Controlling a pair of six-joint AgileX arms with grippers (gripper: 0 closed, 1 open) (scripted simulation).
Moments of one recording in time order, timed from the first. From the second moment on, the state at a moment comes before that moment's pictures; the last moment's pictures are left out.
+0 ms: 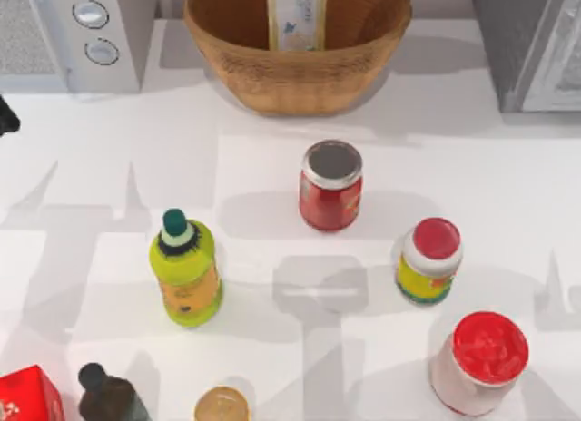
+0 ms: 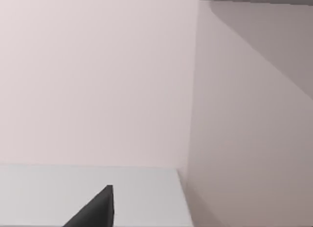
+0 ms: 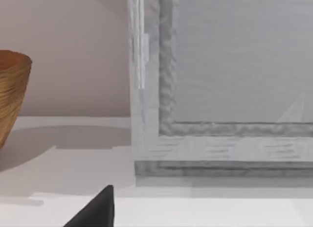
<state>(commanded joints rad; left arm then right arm) -0.15 0.62 0.45 0.39 -0.08 -0.01 0.00 0.00 0.00 0.00 0.00 0.00</state>
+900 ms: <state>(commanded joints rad) -0.34 1.41 0.96 0.74 -0.25 -0.01 0.00 0.00 0.00 0.00 0.00 0.00</state>
